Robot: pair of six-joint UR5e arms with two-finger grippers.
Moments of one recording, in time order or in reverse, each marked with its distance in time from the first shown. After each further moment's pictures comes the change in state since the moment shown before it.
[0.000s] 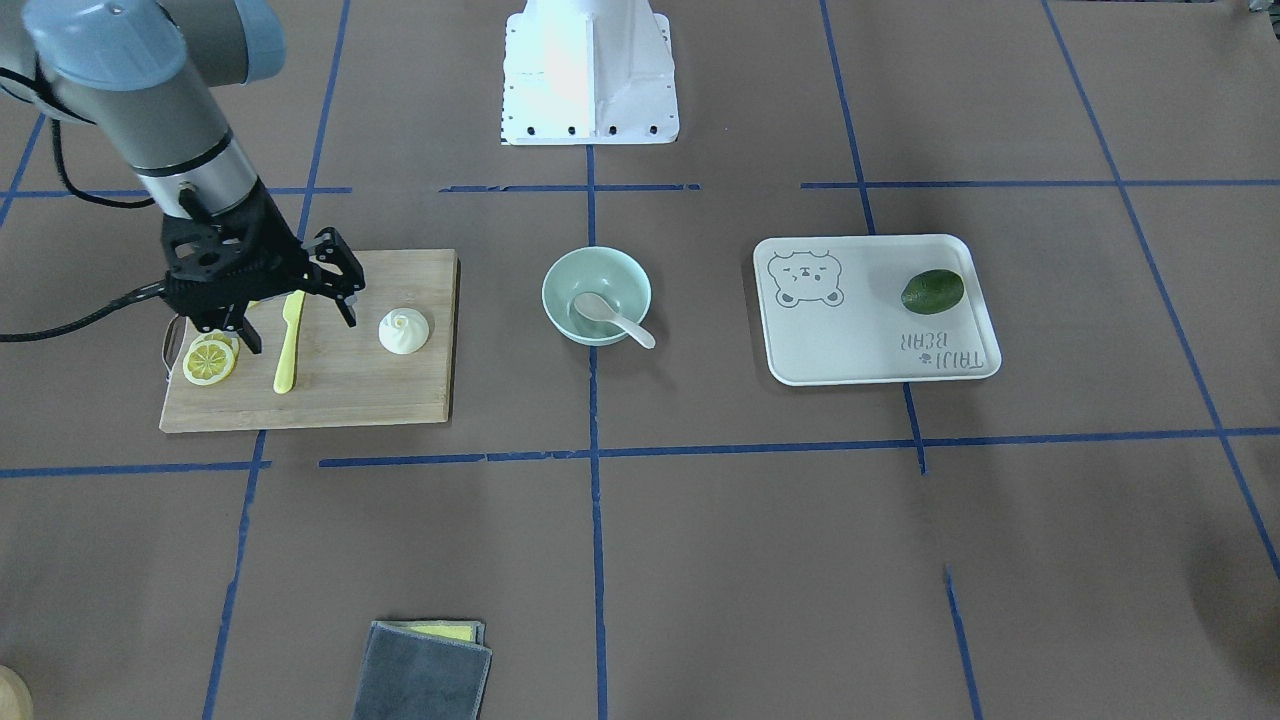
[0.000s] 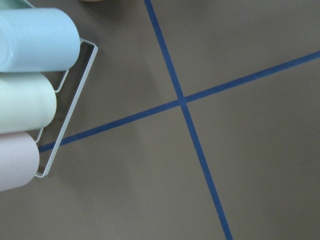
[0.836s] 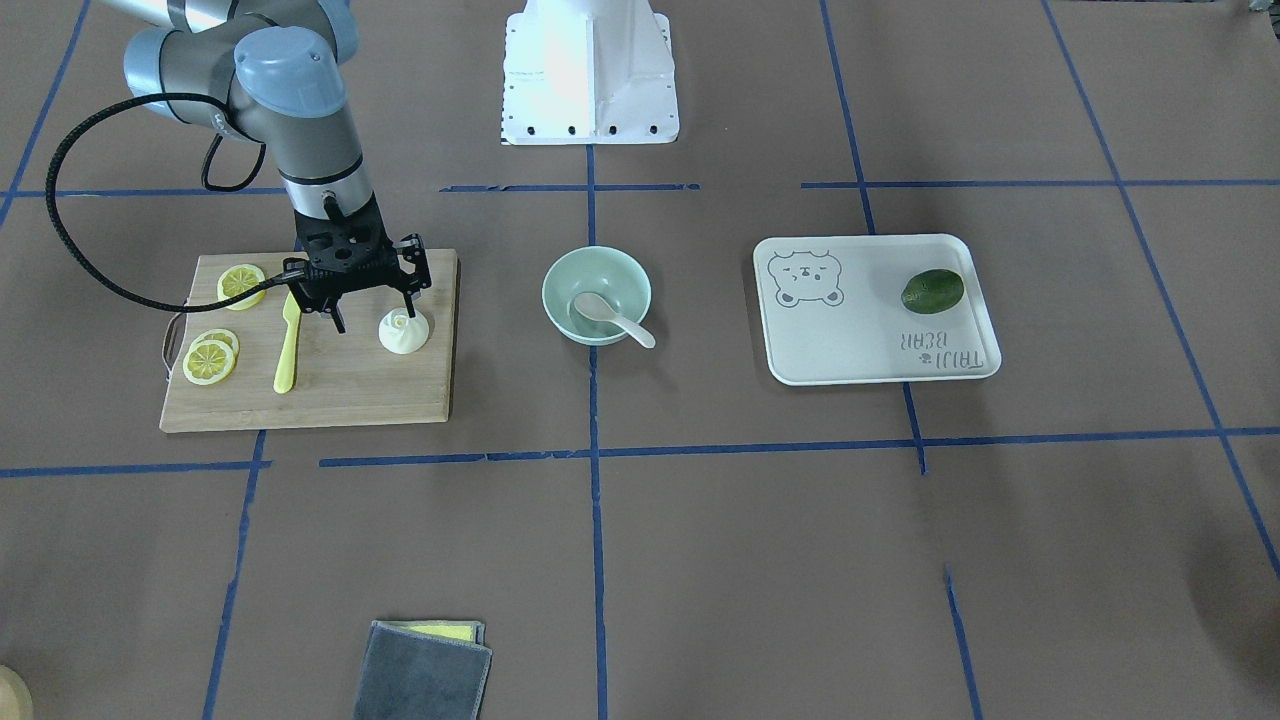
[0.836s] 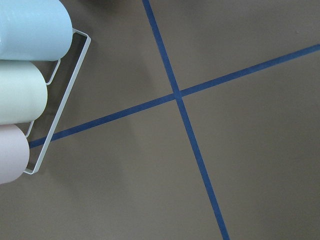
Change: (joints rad) left arm -0.001 0.004 0.004 -0.005 -0.021 0.007; right arm -0.198 -0.016 -0.065 0.002 -0.170 0.088
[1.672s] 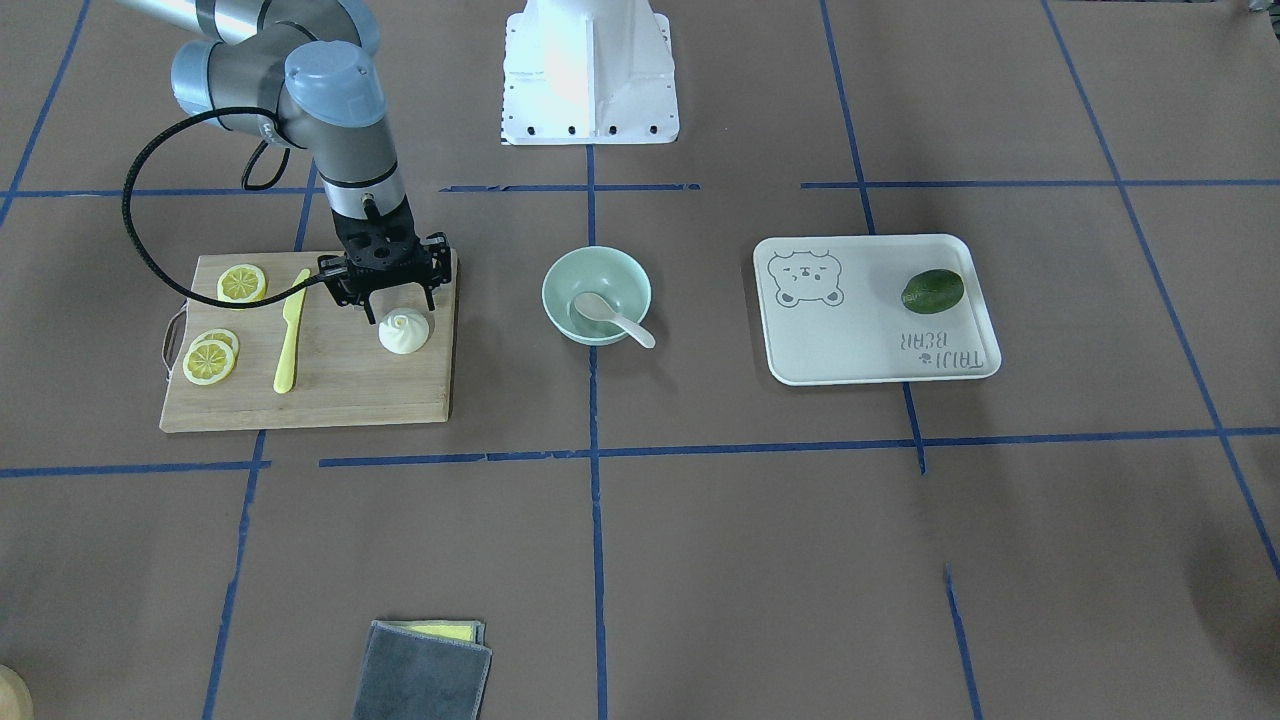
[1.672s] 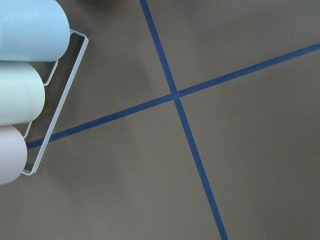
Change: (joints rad) left arm 0.000 0.001 -0.001 0.000 -0.001 0.001; right arm -0.055 0.010 -0.022 -0.001 -0.015 0.026
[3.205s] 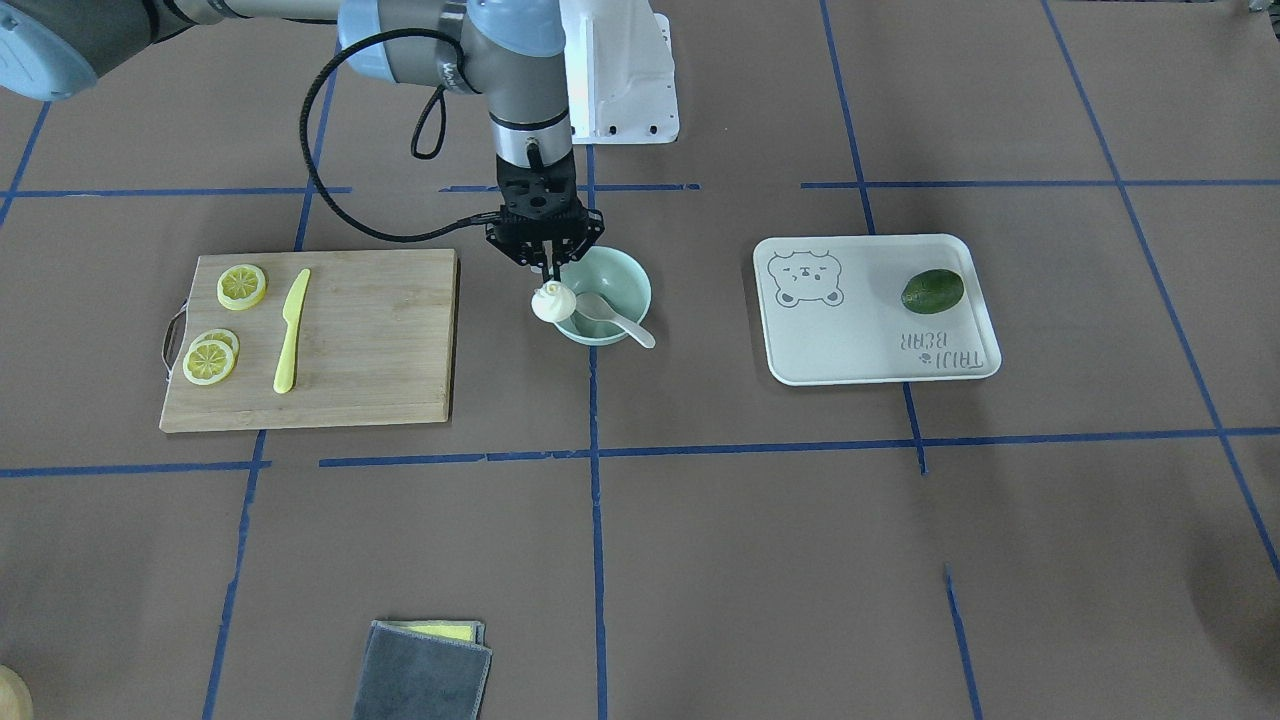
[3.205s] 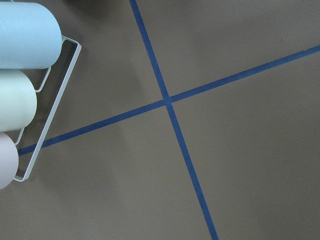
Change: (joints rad) left arm 0.000 0.000 -0.009 0.000 -0.039 -0.002; right arm -0.105 0.403 -0.134 -0.195 -0.100 0.338
